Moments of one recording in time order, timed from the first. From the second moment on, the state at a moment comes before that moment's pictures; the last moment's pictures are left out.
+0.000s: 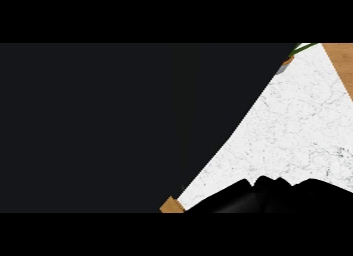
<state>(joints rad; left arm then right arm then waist) 0.20 0.60 -0.63 -2.18 0.68 0.30 -0.42 -0.67 -0.08 0.32 -2.40 -0.21 -0.12 0.99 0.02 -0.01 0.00</state>
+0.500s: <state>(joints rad) 0.39 0.80 -0.26 -2.15 0.92 0.00 -0.51 -0.86 -0.01 0.56 -2.21 -0.13 -0.25 0.97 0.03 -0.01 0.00</state>
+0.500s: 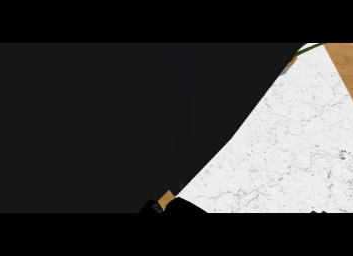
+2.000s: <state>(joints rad) 0.47 0.92 0.12 -2.02 1.20 -0.36 -0.41 -1.31 0.00 0.45 -1.06 -0.24 -0.34 0.29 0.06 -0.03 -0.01</state>
